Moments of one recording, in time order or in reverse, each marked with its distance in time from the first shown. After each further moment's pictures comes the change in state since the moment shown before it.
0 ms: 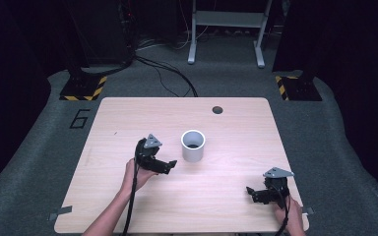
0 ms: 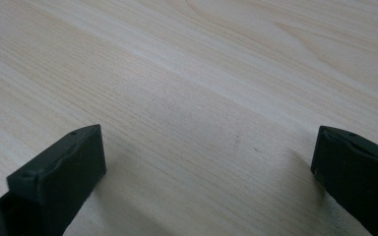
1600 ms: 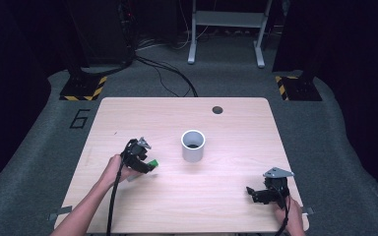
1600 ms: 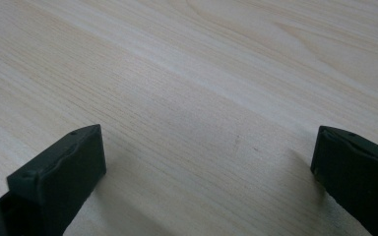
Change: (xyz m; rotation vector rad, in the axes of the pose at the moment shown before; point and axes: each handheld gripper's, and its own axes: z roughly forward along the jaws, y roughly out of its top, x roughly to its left) left arm 0.050 -0.024 0.011 0.376 -0.033 0.129; right arm -0.001 0.000 0.000 -0.003 -0.001 -0.007
